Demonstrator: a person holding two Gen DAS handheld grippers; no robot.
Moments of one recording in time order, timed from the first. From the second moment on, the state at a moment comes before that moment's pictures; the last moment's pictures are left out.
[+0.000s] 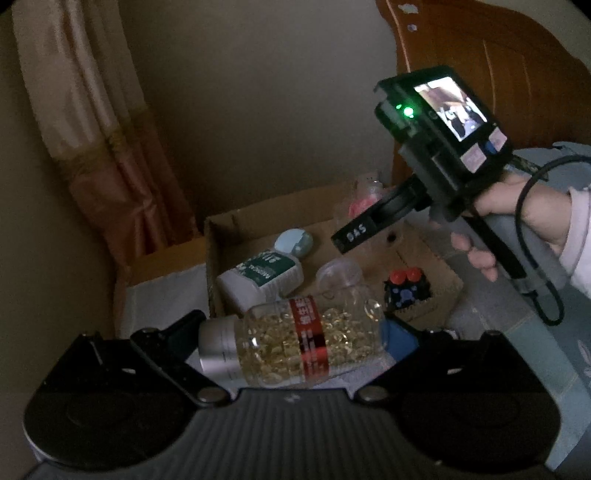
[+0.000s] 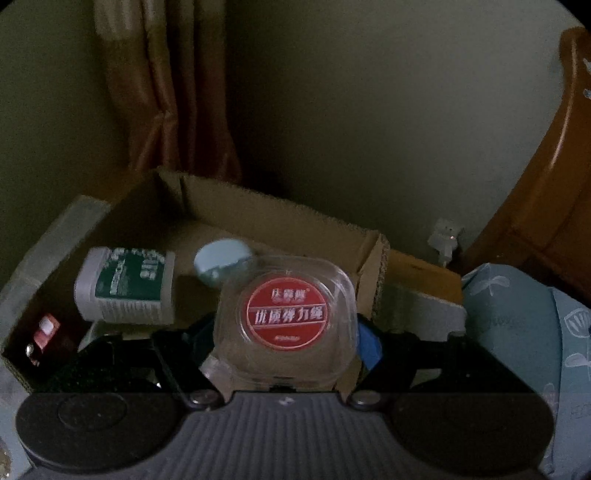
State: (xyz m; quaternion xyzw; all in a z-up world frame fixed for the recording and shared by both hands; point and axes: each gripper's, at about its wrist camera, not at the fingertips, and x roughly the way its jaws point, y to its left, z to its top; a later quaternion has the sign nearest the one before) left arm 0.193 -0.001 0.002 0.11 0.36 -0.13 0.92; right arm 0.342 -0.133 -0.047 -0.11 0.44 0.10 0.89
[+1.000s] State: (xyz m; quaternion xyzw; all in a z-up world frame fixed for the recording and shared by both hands) left arm 0.313 -0.042 -0.024 0.05 0.44 -0.13 0.89; right arm 0.216 -0.189 -0.054 -0.04 0.47 0.16 0.87
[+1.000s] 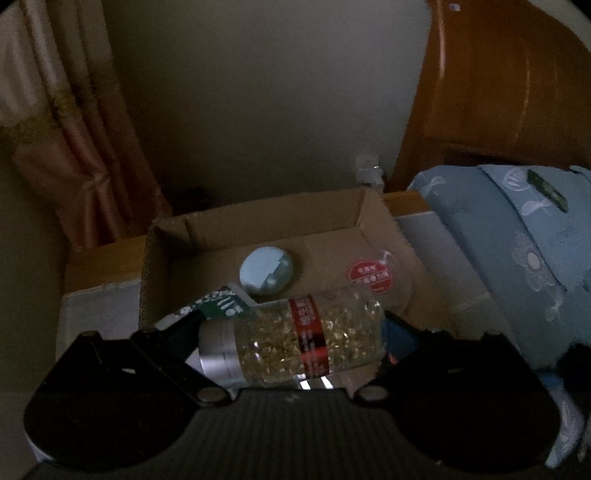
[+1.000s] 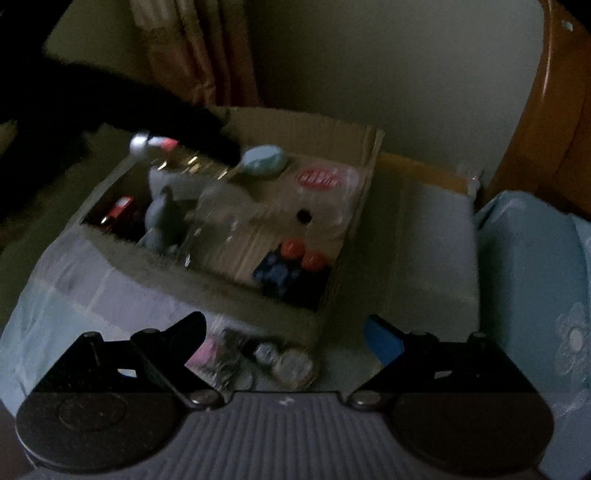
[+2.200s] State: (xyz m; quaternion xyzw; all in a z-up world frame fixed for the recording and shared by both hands) left arm 0.167 -0.056 -0.082 0.06 0.41 -0.13 0.90; right arm 0.131 -0.208 -0.102 -0.04 0.43 0.10 0.90
